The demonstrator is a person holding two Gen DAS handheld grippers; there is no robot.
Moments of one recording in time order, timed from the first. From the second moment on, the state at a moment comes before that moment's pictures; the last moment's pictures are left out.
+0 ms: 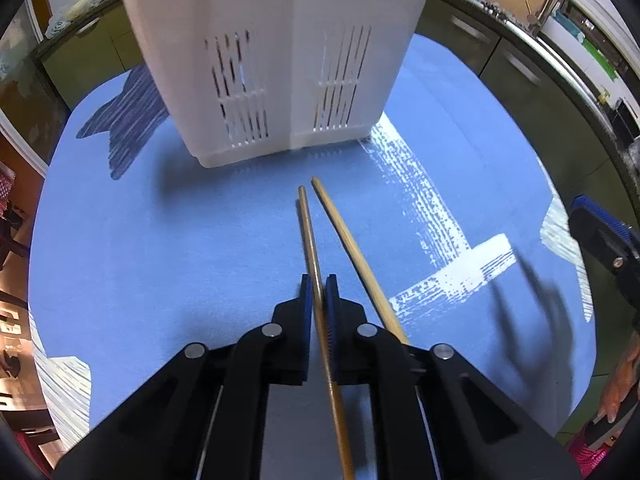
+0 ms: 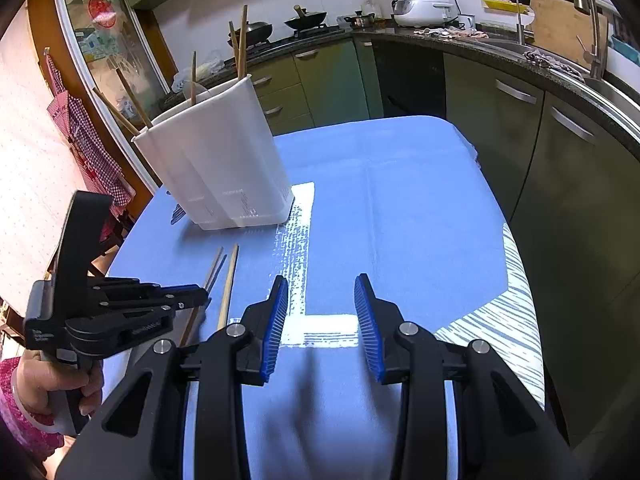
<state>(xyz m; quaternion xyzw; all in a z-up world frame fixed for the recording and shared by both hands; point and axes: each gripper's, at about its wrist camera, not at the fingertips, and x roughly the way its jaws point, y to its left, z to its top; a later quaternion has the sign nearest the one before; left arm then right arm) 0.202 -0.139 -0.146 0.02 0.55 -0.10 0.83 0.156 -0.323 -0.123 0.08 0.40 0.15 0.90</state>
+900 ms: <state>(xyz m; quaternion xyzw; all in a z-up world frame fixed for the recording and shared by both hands) 0.078 -0.074 -0.022 0.02 0.37 -0.13 0.92 0.214 -0.195 -0.171 -0.06 0.50 0.20 0.84</state>
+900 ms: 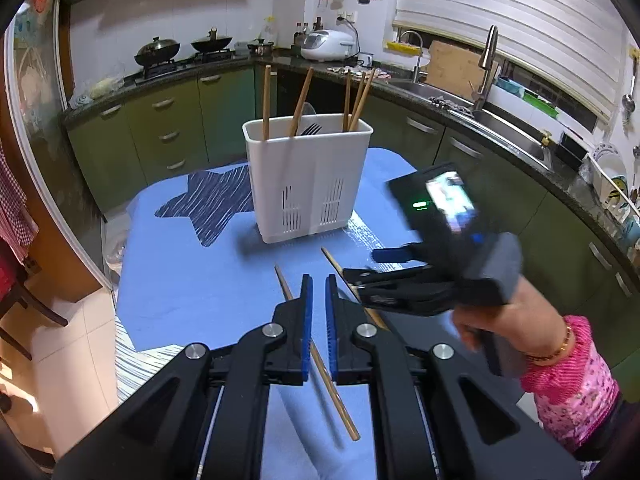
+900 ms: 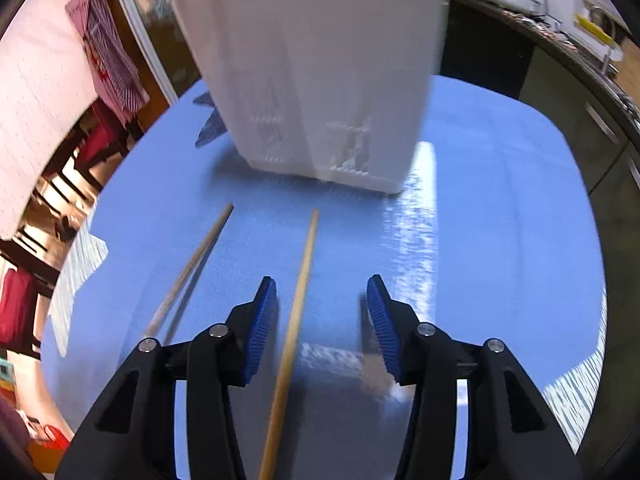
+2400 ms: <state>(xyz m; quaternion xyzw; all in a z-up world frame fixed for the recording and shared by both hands) 0.210 -0.078 -0.153 0.05 0.57 -0.08 0.81 0.224 -0.207 -0.190 -0.07 0.53 0.20 0.82</state>
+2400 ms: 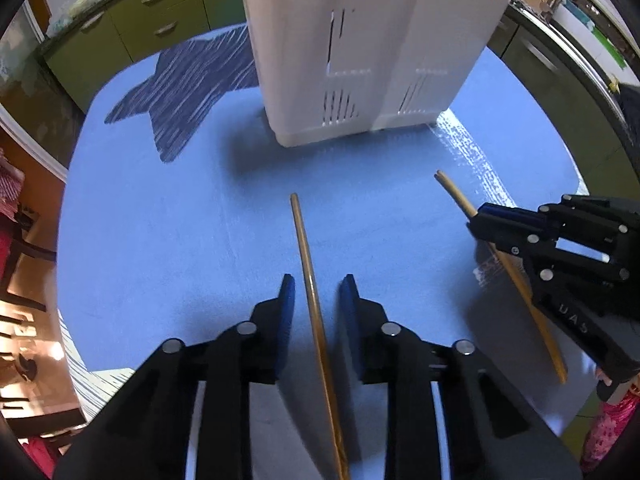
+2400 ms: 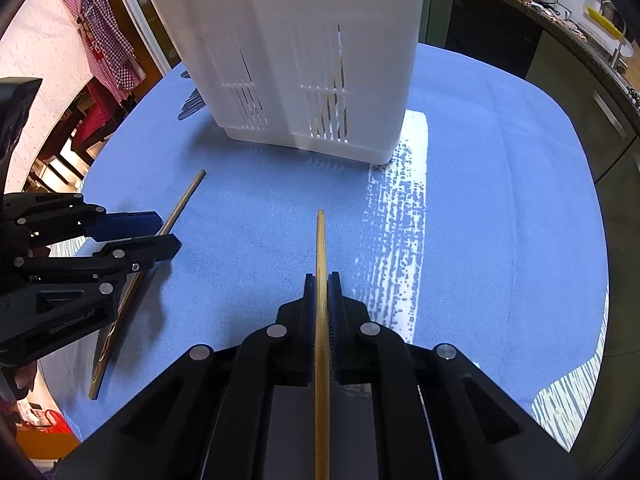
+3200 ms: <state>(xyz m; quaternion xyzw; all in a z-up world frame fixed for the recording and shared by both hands) 0.137 -0.056 -0.054 0.04 0.46 -0.10 0.88 0.184 -0.246 -0.114 -0.03 0.45 0.20 0.87</state>
